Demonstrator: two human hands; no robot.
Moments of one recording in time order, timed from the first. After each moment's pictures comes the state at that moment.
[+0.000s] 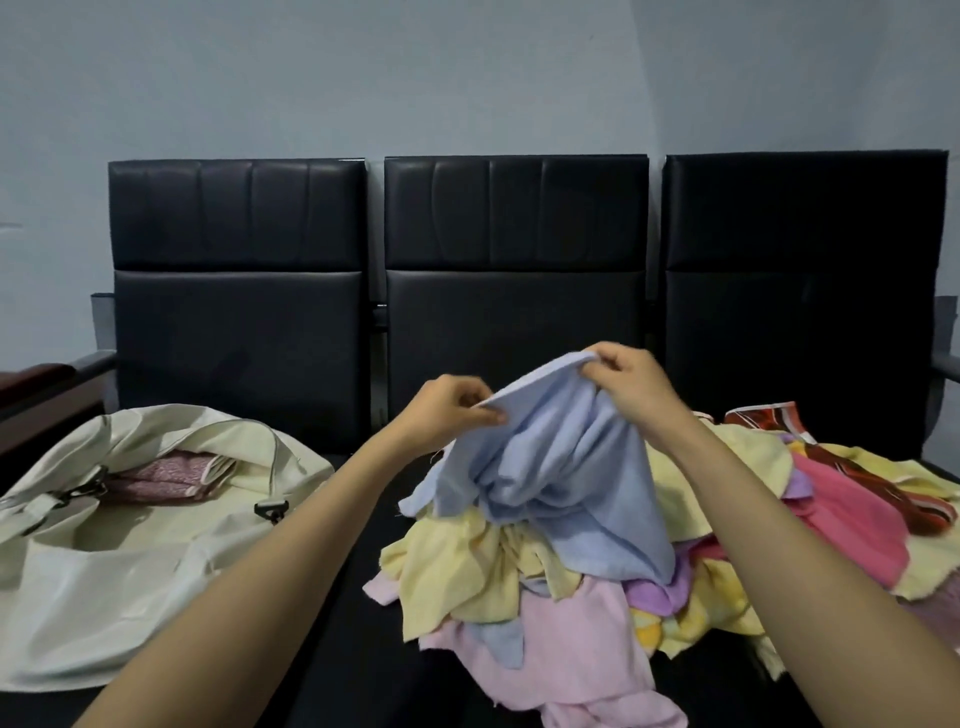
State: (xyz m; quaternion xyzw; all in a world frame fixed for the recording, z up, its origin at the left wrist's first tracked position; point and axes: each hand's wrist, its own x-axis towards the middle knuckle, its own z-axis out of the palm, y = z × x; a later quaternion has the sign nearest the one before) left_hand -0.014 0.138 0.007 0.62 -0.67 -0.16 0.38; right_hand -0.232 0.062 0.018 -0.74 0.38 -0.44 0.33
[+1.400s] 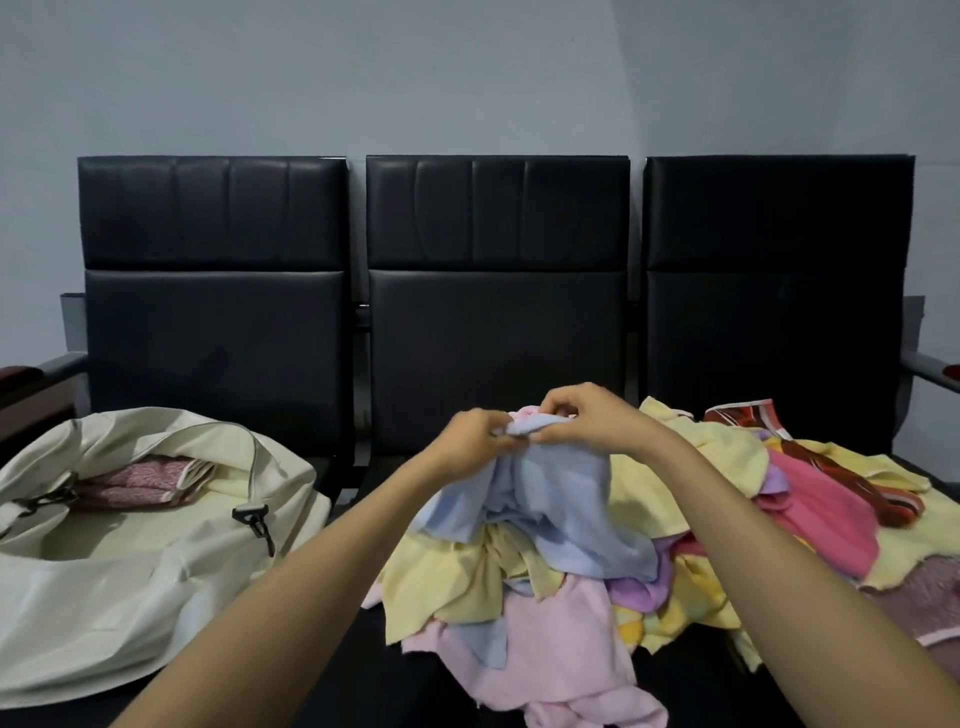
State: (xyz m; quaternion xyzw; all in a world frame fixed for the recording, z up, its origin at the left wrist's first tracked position) left_hand -0.049 0.112 -0.029 0.61 -0.70 -0.20 0.32; right_hand -0.233 0.065 0.003 -0.86 0.38 -0.21 0.27
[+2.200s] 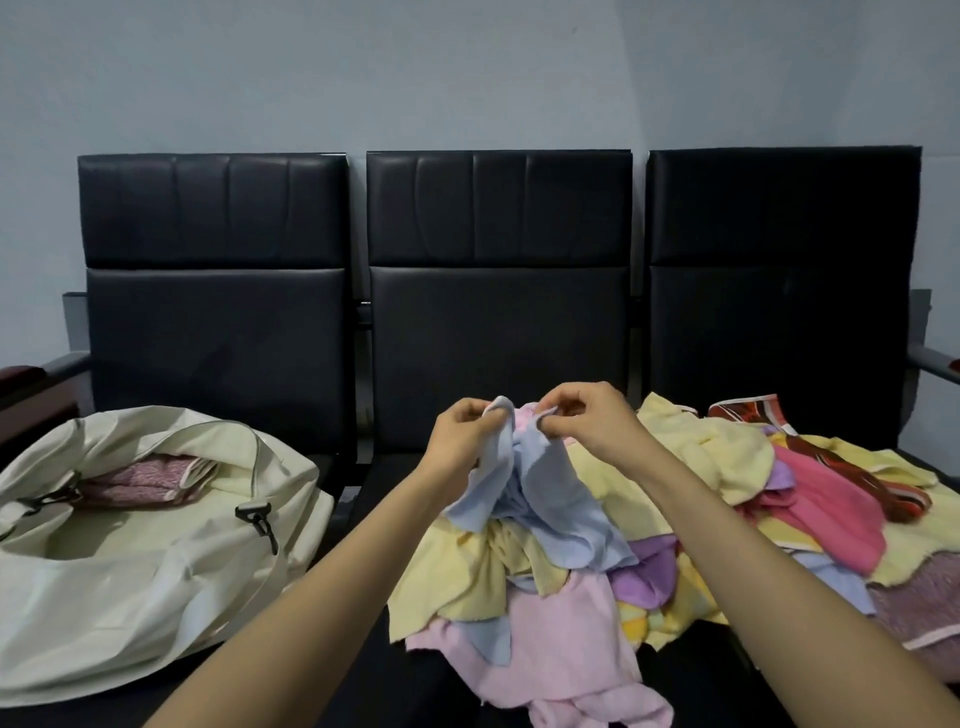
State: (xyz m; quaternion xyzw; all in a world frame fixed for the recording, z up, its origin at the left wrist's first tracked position) left_hand -0.061 0.130 -0.036 0.56 -0.44 -0.39 0.58; right_hand -0.225 0.079 -0.013 -0.78 0.39 -0.37 0.32
